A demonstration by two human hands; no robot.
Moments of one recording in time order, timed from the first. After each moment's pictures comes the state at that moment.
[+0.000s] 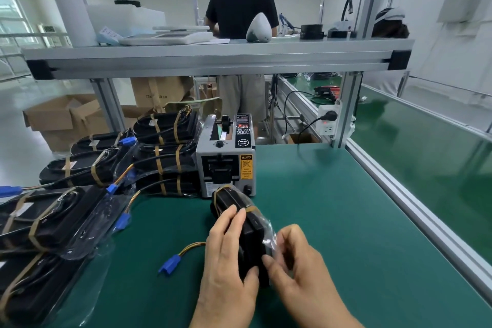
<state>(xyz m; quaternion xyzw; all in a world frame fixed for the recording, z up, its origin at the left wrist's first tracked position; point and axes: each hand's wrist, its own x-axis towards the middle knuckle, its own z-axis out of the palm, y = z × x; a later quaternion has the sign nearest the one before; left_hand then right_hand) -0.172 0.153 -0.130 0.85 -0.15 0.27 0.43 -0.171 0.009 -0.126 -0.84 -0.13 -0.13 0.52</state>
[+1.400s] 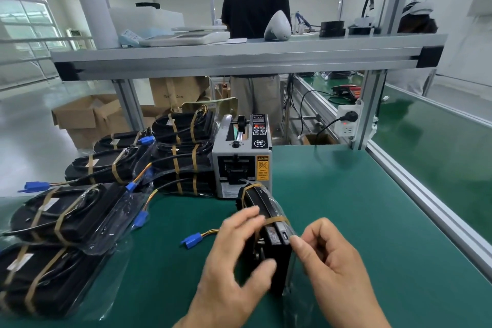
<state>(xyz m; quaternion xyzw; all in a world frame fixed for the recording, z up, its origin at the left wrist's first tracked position) -0.153 0.183 -0.124 0.79 -0.27 0.25 0.49 -0.169 0.008 -0.106 -0.79 -0.05 -0.17 0.59</state>
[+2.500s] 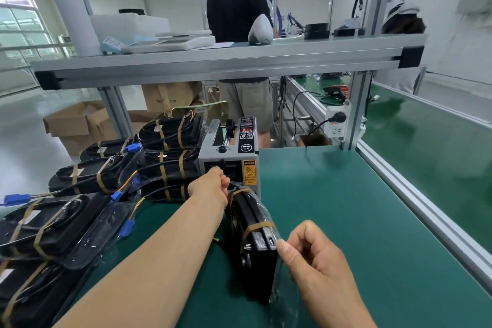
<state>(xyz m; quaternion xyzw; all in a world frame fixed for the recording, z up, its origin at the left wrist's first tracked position) 0.022 0.163 -0.077 0.50 0.35 0.05 0.79 -0.165 -0.001 -0.103 -0.77 -0.06 -0.13 0.62</state>
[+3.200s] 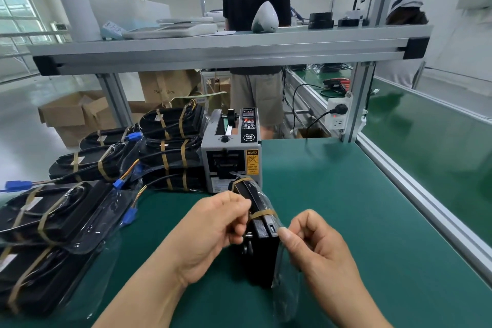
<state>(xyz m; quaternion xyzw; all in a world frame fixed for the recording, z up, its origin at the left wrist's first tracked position) -0.131 0.182 -0.052 0.68 -0.05 -0.13 0.72 -0.165 0.002 -0.108 -0.74 -0.07 -0.10 0.66</state>
